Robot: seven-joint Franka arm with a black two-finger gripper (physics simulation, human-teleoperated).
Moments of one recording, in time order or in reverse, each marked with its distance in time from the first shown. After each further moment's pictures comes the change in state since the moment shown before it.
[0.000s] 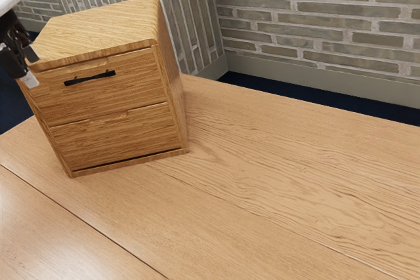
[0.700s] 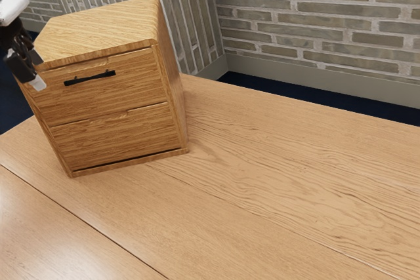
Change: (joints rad) arm 0.121 0.037 0.048 -0.115 -0.095 0.164 -0.043
